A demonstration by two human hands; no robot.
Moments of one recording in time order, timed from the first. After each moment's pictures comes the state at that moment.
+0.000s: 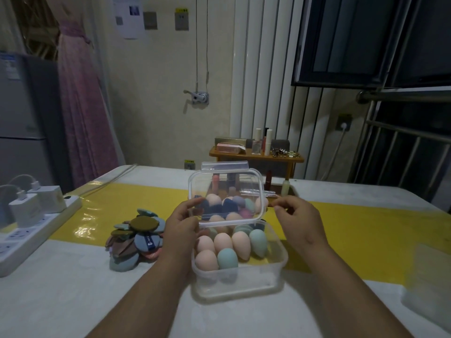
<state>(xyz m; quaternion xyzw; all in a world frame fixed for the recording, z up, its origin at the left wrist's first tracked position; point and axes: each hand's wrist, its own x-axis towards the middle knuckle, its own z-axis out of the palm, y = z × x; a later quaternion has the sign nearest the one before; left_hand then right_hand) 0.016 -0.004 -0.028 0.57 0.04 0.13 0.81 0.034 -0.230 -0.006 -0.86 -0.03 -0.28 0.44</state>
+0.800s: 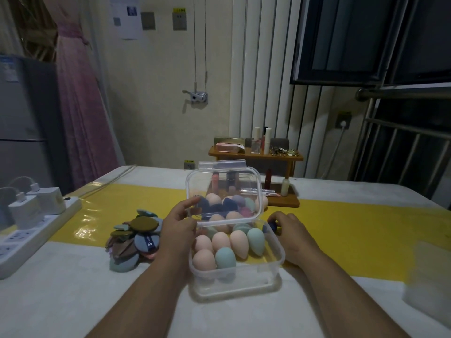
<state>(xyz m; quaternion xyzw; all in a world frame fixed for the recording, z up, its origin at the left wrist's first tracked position) 0.021 0.000 -0.029 0.57 0.04 0.12 0.81 0.048 -0.239 -0.040 -0.96 -0.01 -0.07 0.29</state>
